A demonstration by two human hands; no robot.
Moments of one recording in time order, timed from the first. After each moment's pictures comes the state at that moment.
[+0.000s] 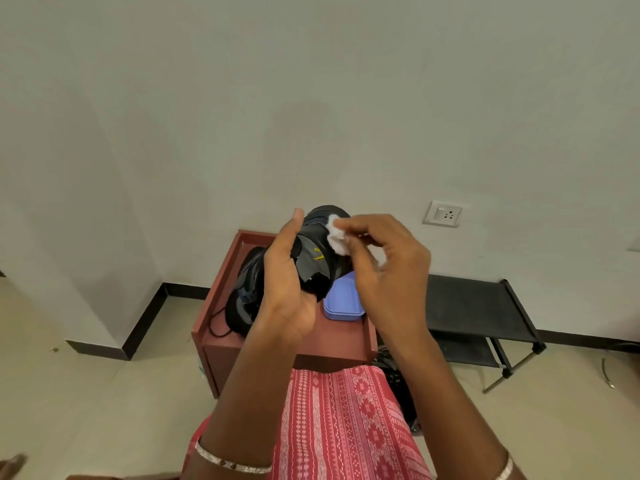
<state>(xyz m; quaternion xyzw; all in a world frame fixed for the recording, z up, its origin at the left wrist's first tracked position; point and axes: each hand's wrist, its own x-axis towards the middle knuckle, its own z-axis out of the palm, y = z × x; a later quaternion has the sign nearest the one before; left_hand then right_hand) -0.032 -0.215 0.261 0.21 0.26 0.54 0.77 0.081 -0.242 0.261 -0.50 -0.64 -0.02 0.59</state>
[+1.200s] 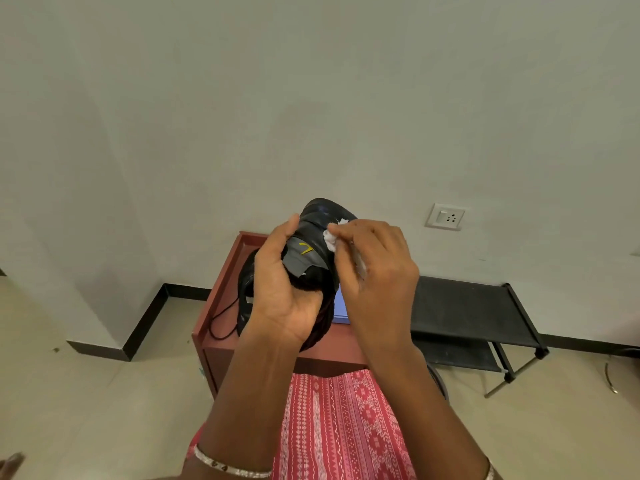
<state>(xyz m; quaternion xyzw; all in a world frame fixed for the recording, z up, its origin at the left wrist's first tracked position) -0.038 -0.205 0.255 0.14 0.17 0.54 0.81 0.064 -0.237 0.250 -0.53 -0.62 -0.16 0.55</state>
